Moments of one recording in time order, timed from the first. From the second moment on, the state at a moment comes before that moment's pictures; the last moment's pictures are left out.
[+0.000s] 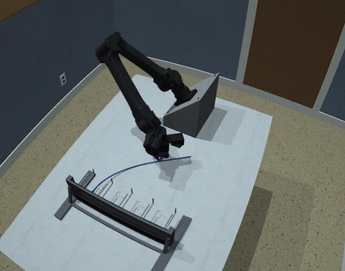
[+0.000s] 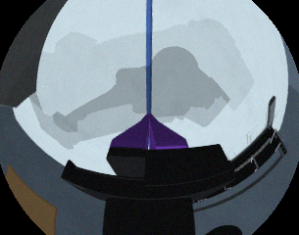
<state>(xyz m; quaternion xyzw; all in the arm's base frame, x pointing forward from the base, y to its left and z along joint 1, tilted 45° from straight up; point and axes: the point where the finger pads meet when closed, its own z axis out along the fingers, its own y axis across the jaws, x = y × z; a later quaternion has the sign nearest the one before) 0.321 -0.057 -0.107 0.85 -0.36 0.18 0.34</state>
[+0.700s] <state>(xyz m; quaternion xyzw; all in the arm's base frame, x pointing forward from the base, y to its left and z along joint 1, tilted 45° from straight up) 0.318 -0.057 -0.103 0.85 -0.36 0.17 0.35</state>
